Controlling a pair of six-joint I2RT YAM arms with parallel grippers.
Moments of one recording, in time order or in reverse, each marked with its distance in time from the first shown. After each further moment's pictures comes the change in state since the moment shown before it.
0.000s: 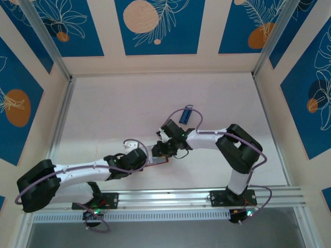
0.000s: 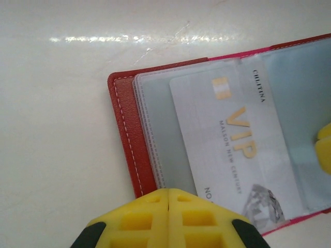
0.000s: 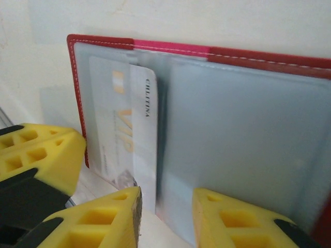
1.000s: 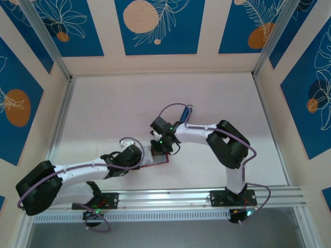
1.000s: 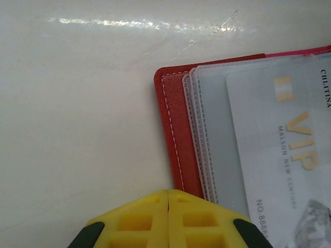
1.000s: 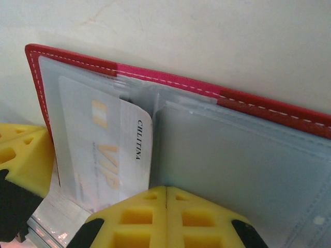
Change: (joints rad) left arm 0.117 0.017 -0.042 0.037 0.093 0.040; right arm 0.056 0.145 0.254 -0.287 0.119 -0.081
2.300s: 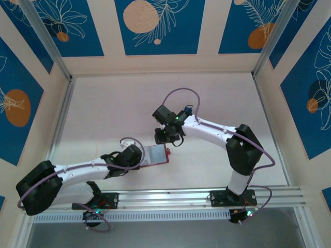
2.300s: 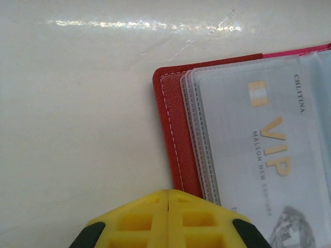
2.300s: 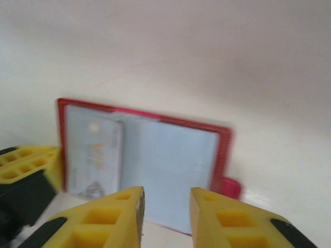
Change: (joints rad) left arm 0.001 -0.002 0.001 0.000 0.000 0.014; right arm -0.021 -0.154 0.148 -0.298 0.320 -0.036
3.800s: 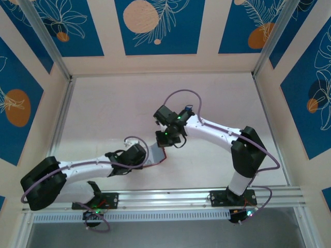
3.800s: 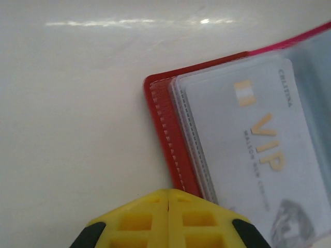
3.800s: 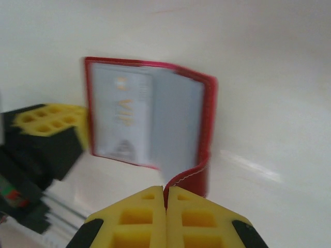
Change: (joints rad) left arm -0.049 0.048 0.059 -0.012 0.004 -0.005; right arm 0.025 -0.032 0.024 -0.065 -0.160 0.011
